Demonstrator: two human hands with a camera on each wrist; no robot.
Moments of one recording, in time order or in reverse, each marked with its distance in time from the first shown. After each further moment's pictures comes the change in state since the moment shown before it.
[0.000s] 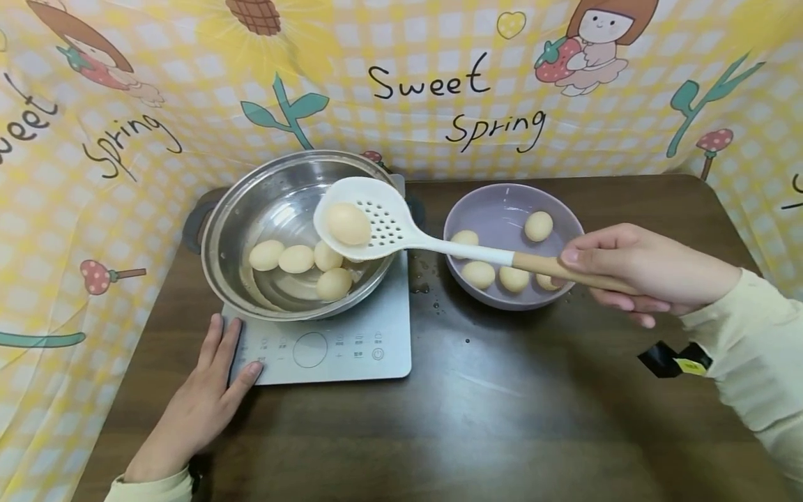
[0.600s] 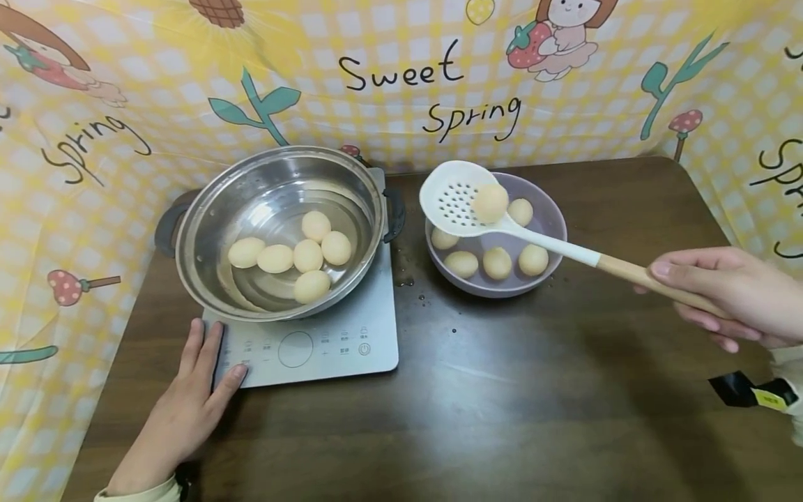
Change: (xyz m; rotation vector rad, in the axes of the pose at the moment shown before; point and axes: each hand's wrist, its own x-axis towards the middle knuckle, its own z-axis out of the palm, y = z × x) left_hand 0.002 -0.002 0.002 0.009 -0.015 0.005; right_hand -0.095 0.082 -0.011 -0.023 0.427 0.253
